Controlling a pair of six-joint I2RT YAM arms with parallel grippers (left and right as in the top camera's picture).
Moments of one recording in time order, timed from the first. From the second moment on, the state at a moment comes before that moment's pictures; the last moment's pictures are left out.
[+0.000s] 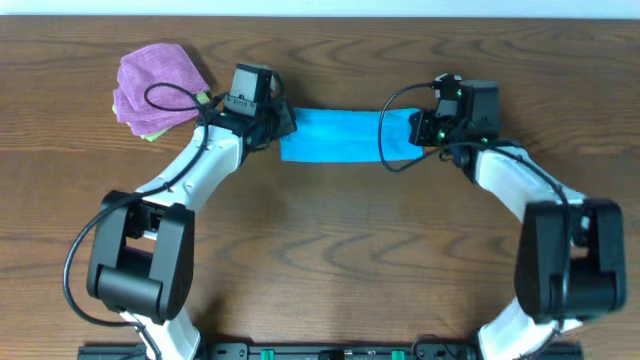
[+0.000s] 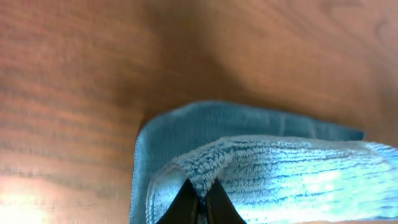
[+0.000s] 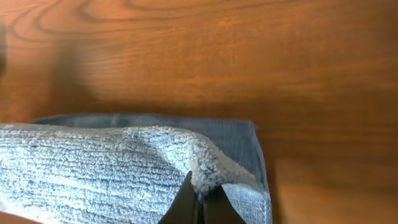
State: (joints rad) left arm -0.29 1.87 1.25 -0.29 0.19 -0.60; right arm 0.07 1.84 1.04 -0.01 -0.34 0.24
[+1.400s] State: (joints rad) left arm -0.27 1.97 1.46 -0.53 0.13 -0.56; right arm 0.10 1.69 1.11 -0.34 -0.20 0.30
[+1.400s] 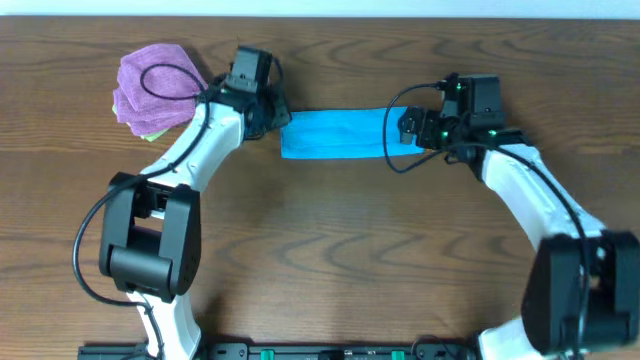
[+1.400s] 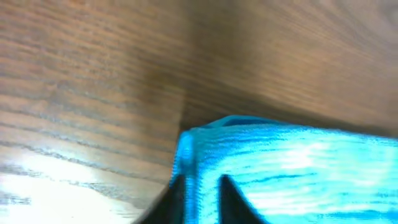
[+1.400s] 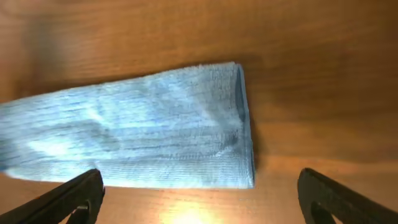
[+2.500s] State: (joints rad) left arm -0.38 2.16 1.49 -0.42 0.09 -0.56; right arm 0.07 1.77 0.87 -0.05 -0.41 0.71
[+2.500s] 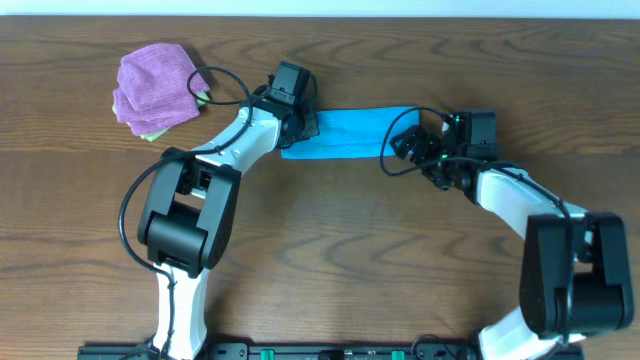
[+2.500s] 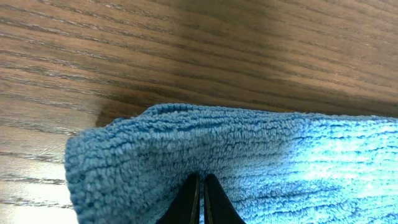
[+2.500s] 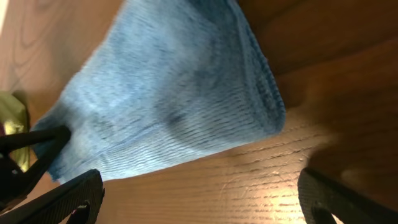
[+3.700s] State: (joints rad) left arm -0.38 2.16 1.51 -0.52 0.10 -0.56; right arm 0.19 2.05 0.90 0.50 -0.18 0.72
